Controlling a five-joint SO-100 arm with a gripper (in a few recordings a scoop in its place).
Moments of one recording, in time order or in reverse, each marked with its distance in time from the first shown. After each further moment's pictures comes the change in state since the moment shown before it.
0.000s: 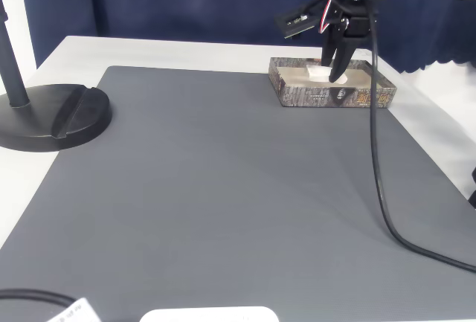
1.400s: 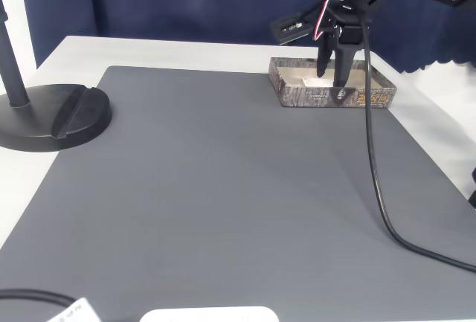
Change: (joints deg) arm -0.1 -2.8 -1.6 -3.5 -1.4
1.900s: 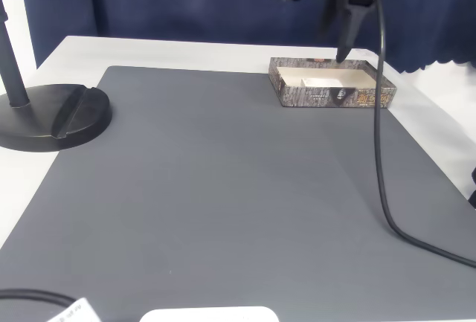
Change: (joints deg) arm -1.8 20.3 10.1 0.0 -3.0
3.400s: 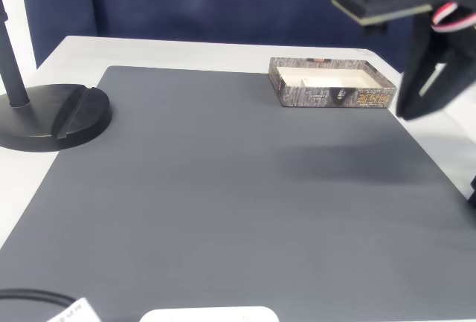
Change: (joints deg) arm -65.2 75.9 78.5 7.6 -63.4
